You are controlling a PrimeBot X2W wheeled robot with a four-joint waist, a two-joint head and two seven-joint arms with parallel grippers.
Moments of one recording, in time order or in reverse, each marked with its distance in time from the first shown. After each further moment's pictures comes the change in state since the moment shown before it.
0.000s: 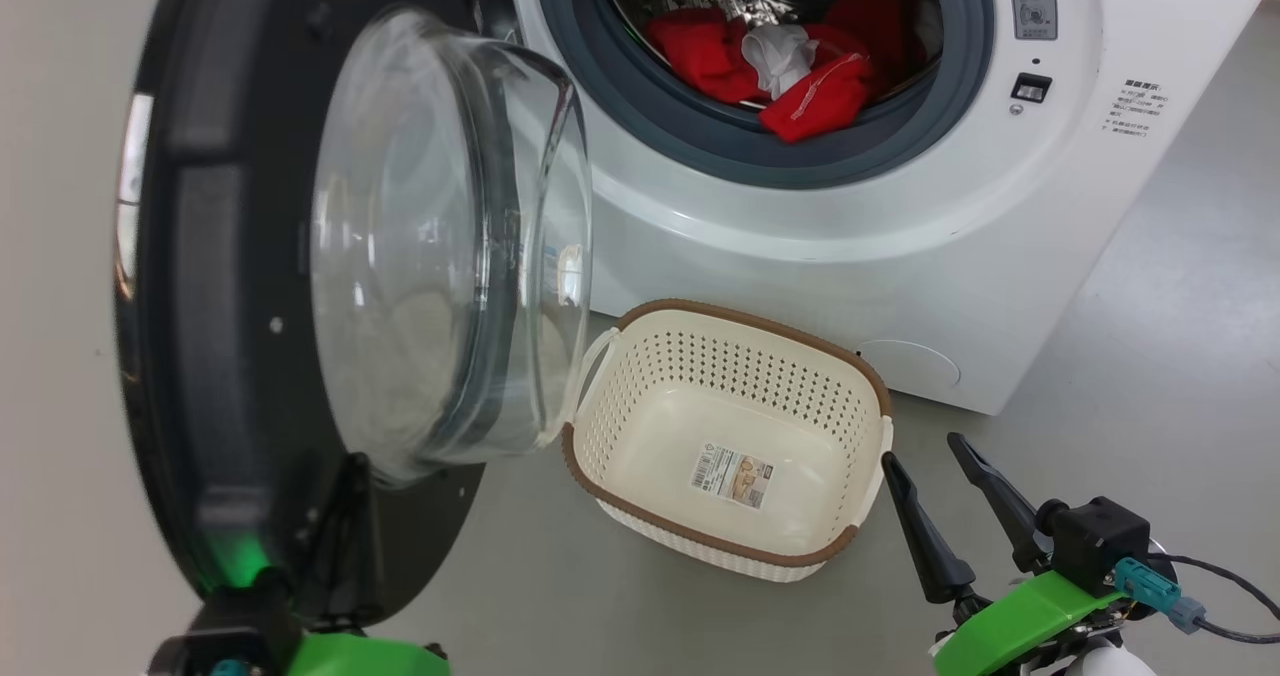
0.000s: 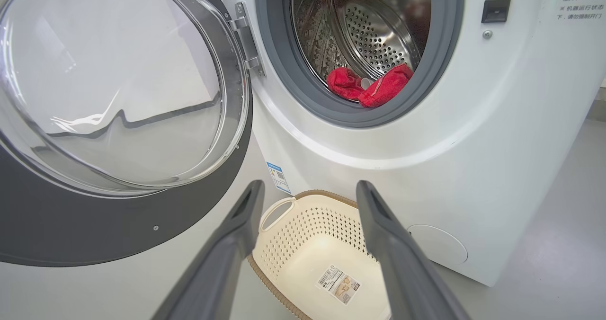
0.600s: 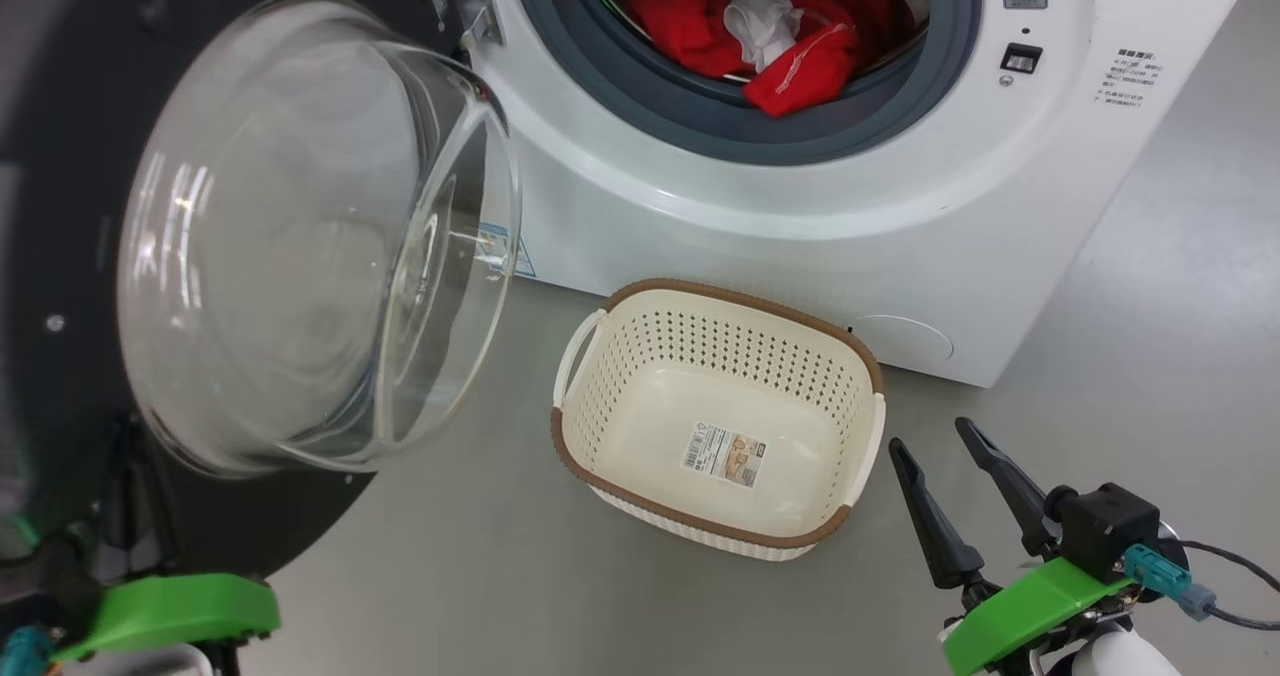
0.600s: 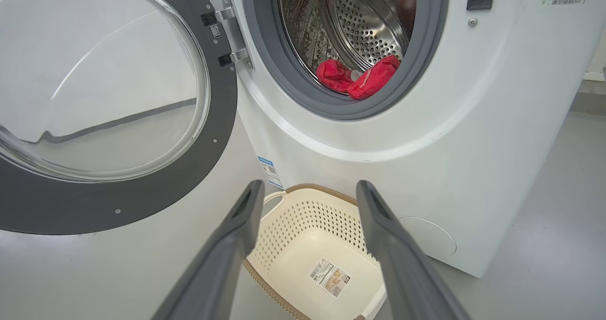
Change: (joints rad) left arm -0.082 0.002 0.319 0.063 0.058 -0.029 0.000; right arm -0.010 -0.025 0.004 -0.007 0.000 0.000 0.000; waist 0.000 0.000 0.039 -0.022
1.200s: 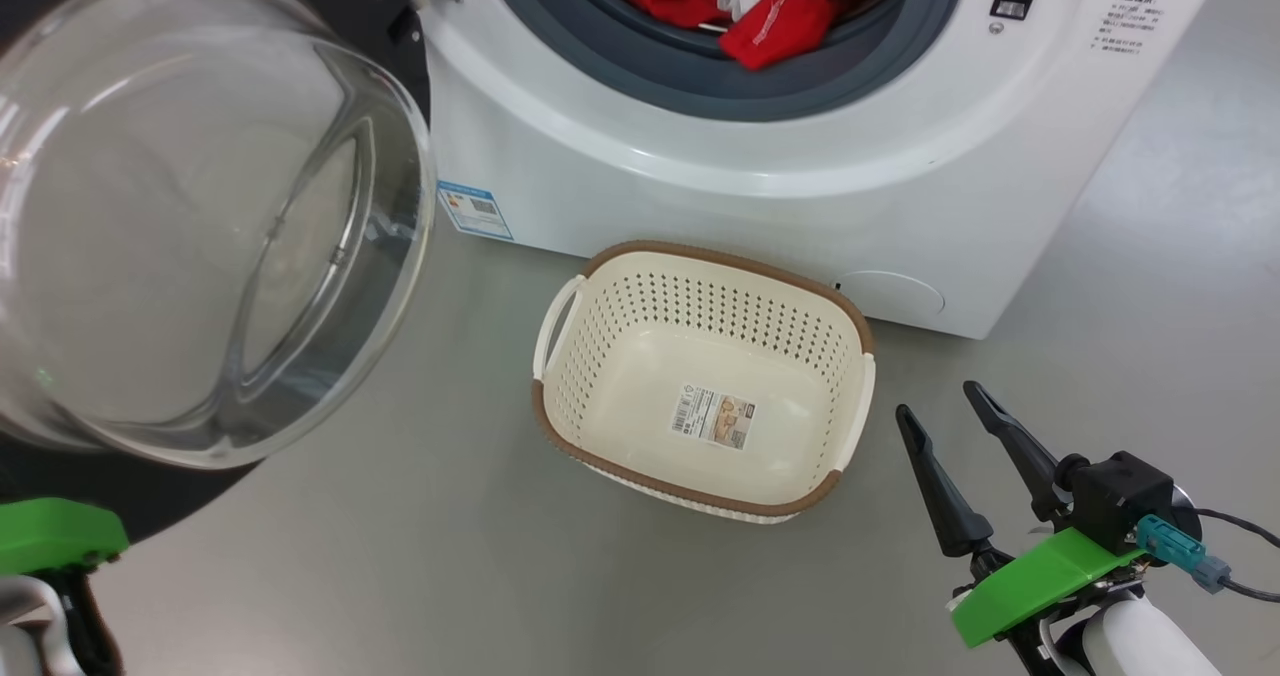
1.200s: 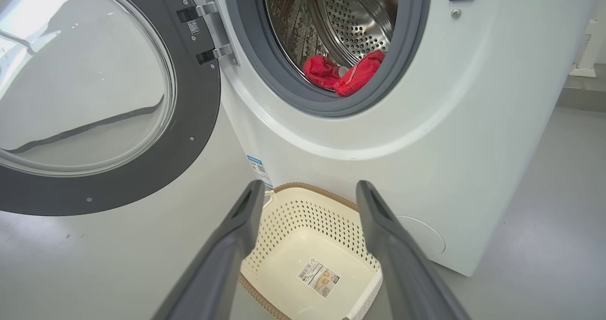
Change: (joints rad) left arm -0.197 0.040 0.250 0.153 0.029 -0.035 0.000; right arm -0.055 -0.029 0.008 -0.013 0.001 0.000 0.000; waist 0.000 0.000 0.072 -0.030
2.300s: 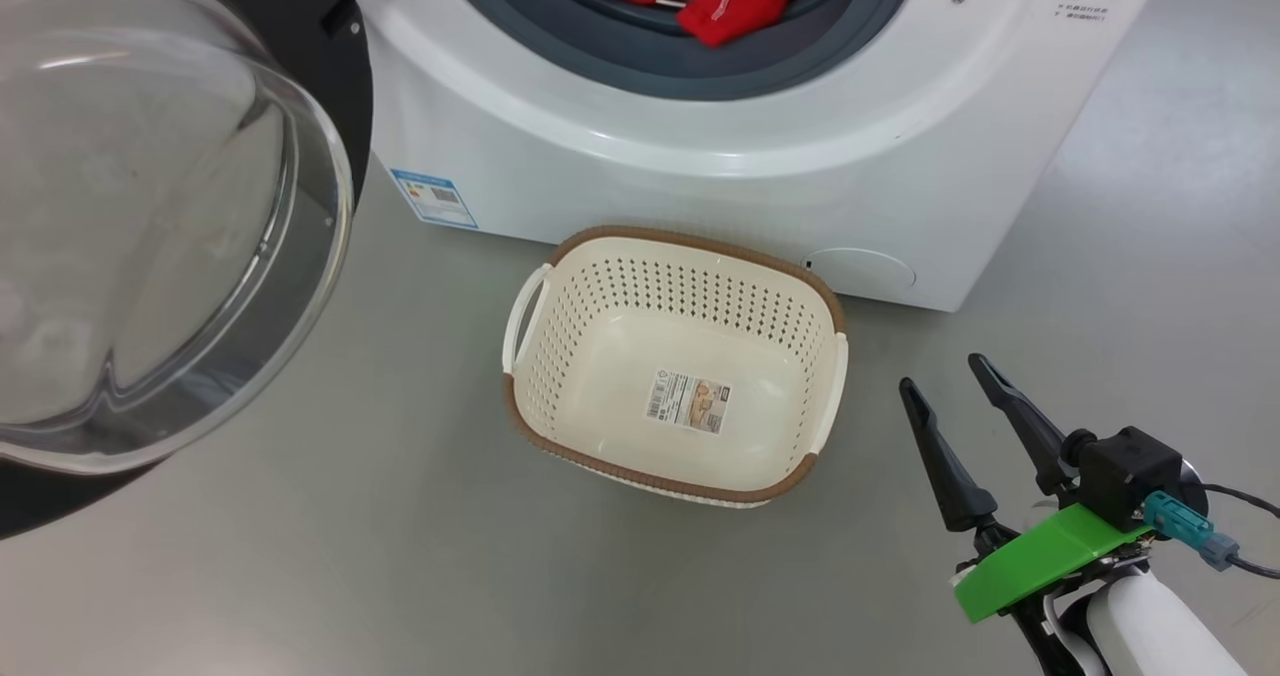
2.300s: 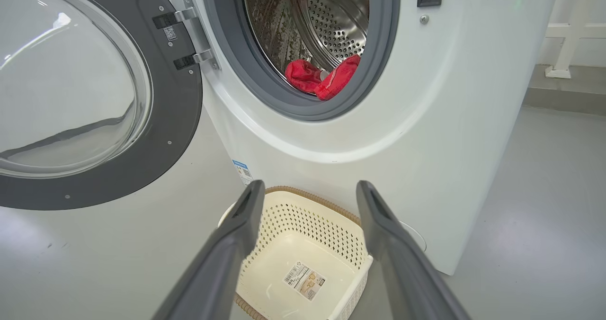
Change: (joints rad) left arm -0.174 0.067 0.231 0.219 0.084 -0.138 0.000; right arm -0.039 -0.015 0.003 -0.002 0.006 0.000 0.000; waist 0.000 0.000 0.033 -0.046
